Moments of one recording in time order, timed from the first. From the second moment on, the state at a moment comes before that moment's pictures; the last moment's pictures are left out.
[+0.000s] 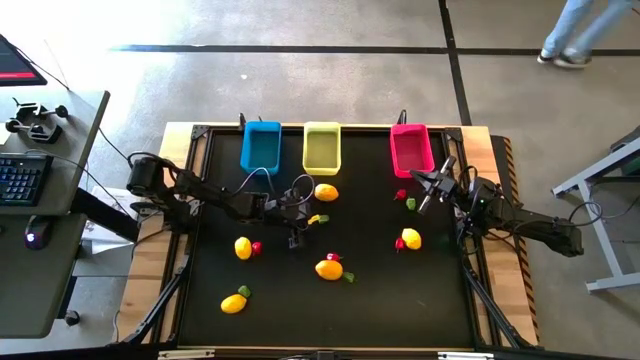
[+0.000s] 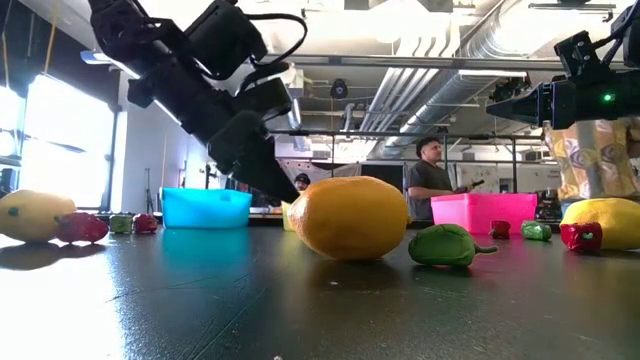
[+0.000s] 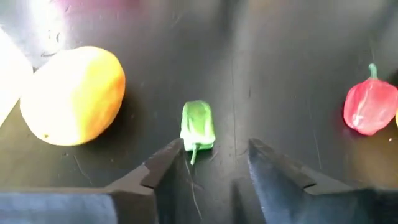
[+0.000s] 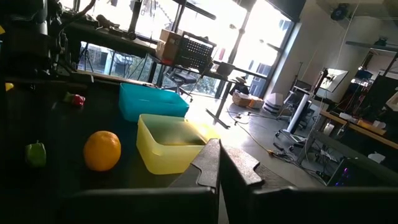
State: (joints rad) left arm -0.05 1.70 0.72 0.26 -0.18 -0.08; right arm -0.29 0.01 0.01 0.05 0.23 -0.36
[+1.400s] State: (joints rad) left arm -0.02 1.80 0.81 0.26 -0.16 -0.04; right arm -0.29 0.01 0.01 0.05 0.23 -0.36
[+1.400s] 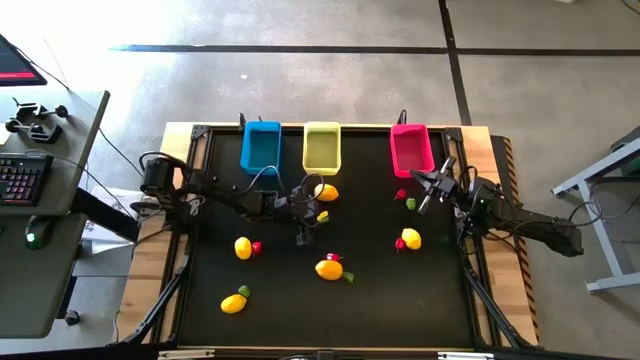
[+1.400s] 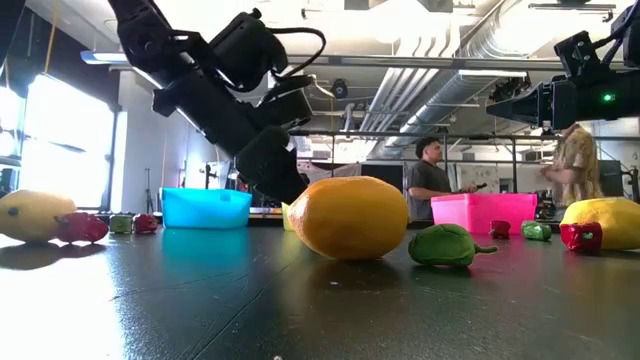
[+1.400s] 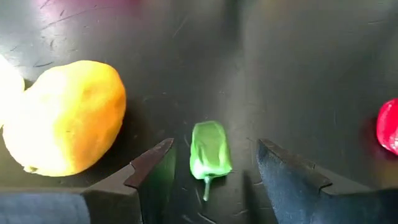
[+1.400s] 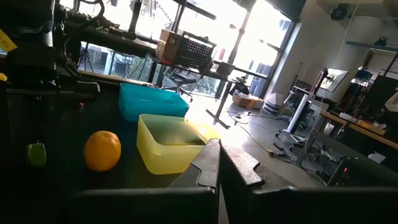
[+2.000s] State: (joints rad) left arm 0.01 1.73 0.89 -0.03 -0.13 0.10; right arm -0.29 0.01 0.01 0.05 0.23 -0.36
